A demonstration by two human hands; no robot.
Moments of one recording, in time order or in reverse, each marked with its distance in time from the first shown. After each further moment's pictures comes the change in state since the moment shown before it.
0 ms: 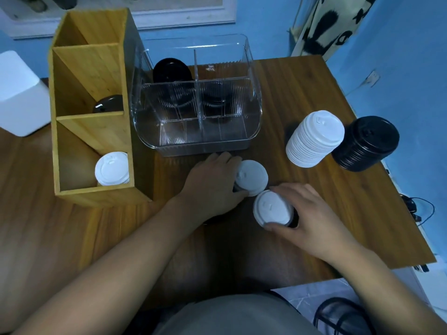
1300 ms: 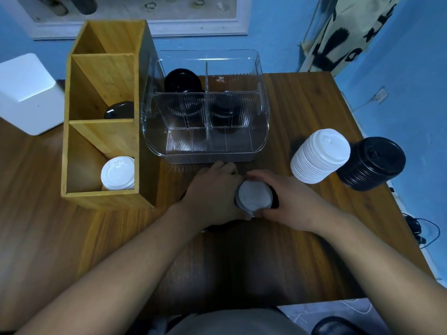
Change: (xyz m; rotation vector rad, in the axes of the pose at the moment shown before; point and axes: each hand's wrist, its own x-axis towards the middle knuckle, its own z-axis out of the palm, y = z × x) left_hand 0.005 -0.007 0.000 -0.004 -0.079 0.027; right_hand 0.084 -0.007 -0.019 0.042 -0.284 -0.088
